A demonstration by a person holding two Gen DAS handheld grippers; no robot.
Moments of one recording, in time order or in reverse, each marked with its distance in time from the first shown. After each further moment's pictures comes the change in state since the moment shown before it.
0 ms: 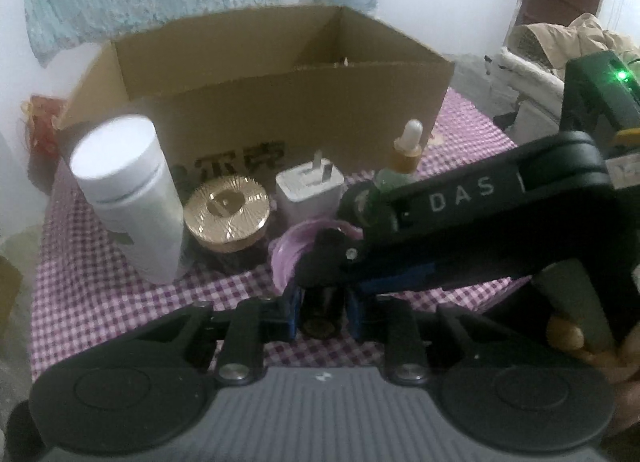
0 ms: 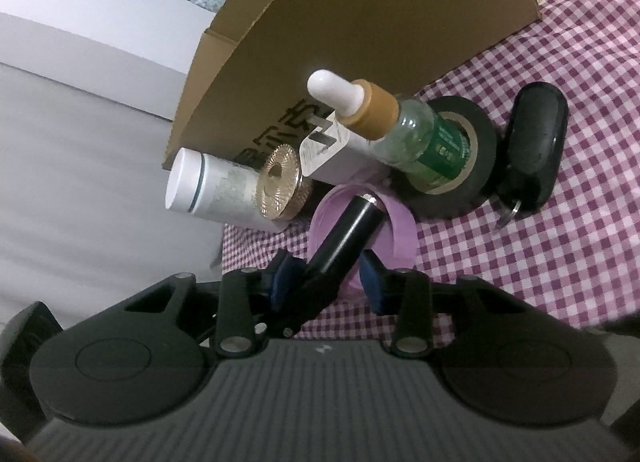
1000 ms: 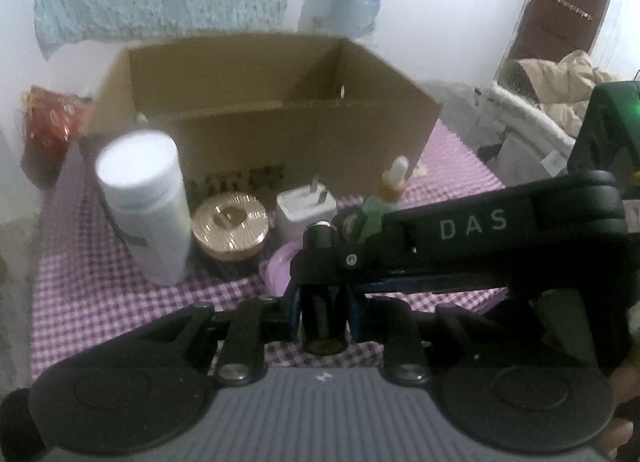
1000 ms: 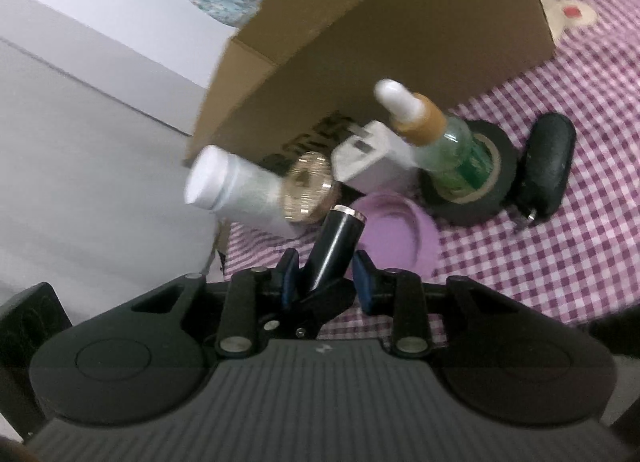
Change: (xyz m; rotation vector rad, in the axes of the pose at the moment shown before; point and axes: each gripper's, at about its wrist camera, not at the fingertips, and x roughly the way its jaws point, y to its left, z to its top) left arm -0.051 0.013 -0.004 -0.059 -0.087 -0.048; right arm -0.010 0.040 -0.017 -0.121 -0.109 -0.007
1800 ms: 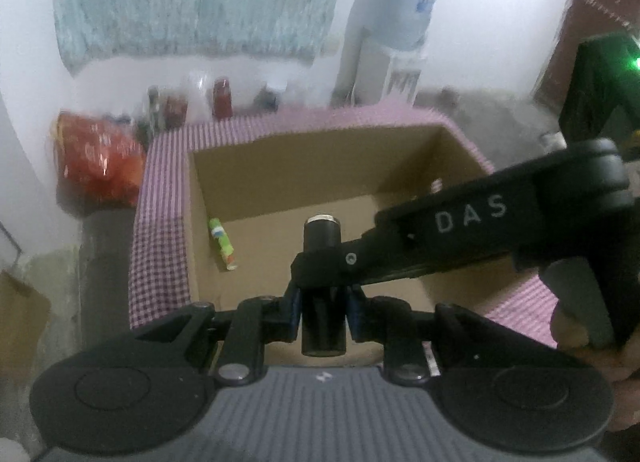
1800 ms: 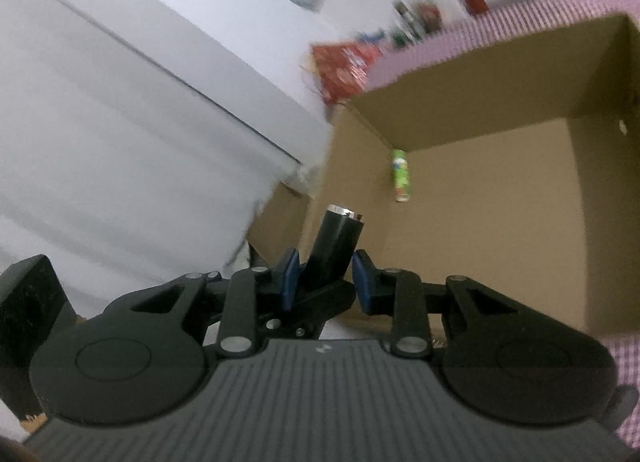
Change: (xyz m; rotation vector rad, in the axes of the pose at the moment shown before) left arm 0.033 0.075 0.170 -0.026 0.083 0.109; right arm 0.076 0.091 0.185 -0.124 0.165 0.045
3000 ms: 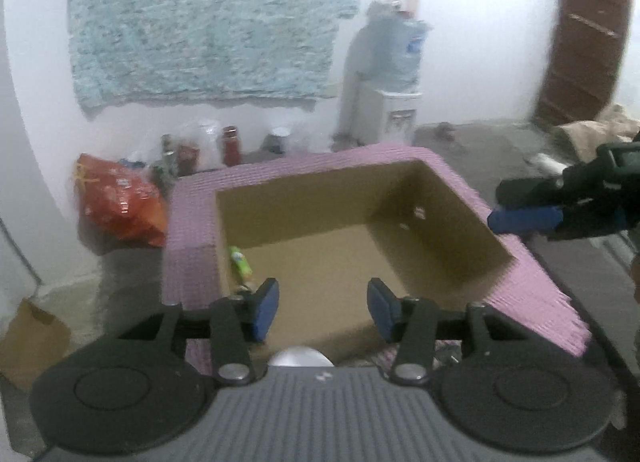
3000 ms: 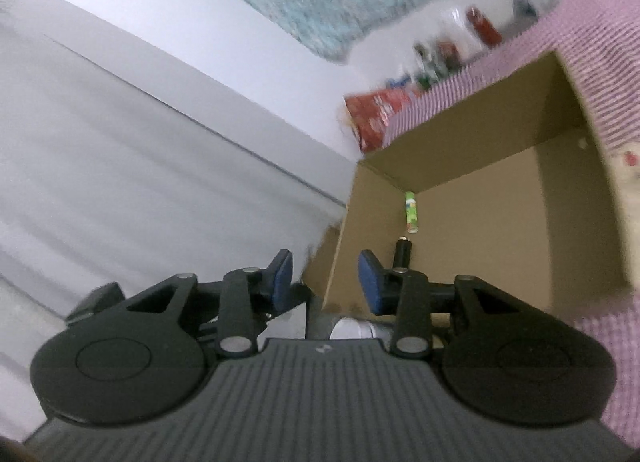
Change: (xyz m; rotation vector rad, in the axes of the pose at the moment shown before) left arm -0.097 -0.021 -0.046 0.048 -0.178 0.006; right arm -0.174 -0.032 -0.055 0.024 -0.238 0.203
